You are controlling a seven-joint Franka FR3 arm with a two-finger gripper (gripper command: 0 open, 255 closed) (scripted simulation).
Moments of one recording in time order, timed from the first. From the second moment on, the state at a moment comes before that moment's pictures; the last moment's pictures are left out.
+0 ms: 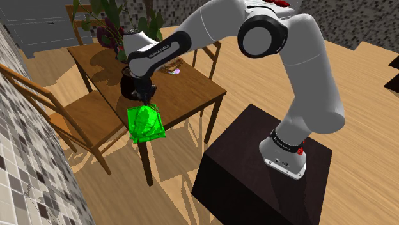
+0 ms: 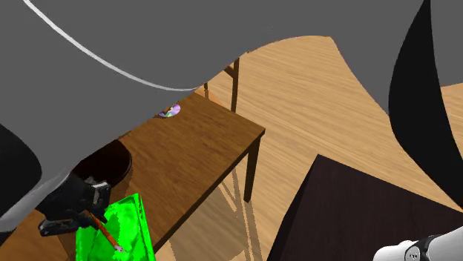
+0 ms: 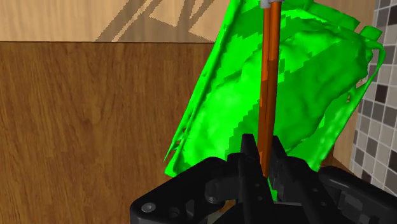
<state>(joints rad) 0.36 0.78 0.01 -1.48 0.04 2.16 0.51</state>
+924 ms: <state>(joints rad) 0.41 0.93 0.02 -1.36 0.04 2.20 0.56</state>
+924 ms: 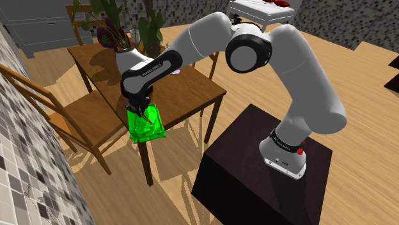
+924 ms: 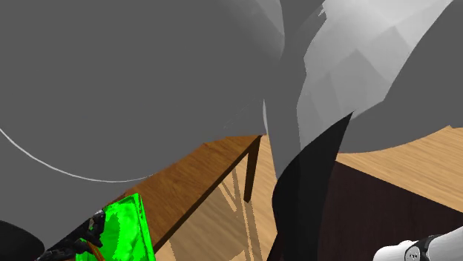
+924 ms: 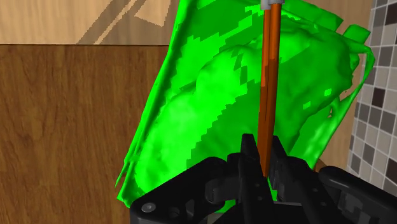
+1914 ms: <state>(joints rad) 0.41 0.96 0.02 -1.34 0.04 2.21 0.56</state>
